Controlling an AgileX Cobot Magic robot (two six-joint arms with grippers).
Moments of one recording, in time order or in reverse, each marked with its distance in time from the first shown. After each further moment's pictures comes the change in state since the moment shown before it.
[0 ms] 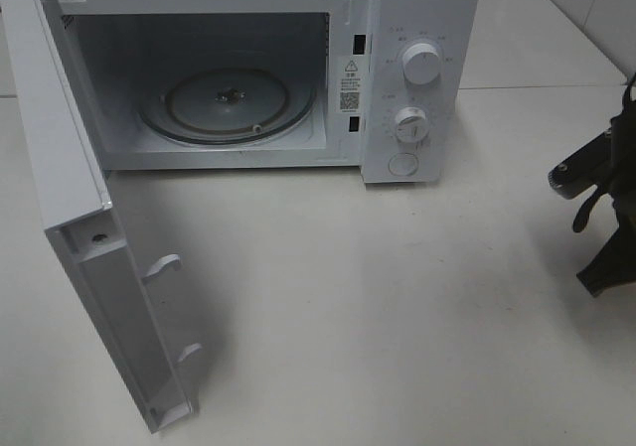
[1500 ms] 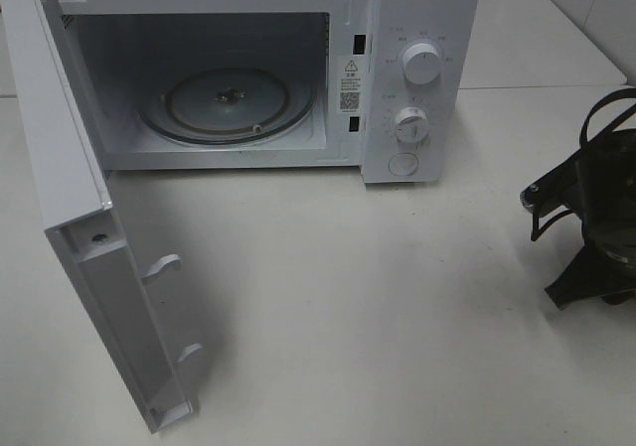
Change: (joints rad) left arm 0.000 0.000 0.000 0.000 0.000 0.000; right arm 0.000 0.108 -0.001 -0.063 -0.120 0.116
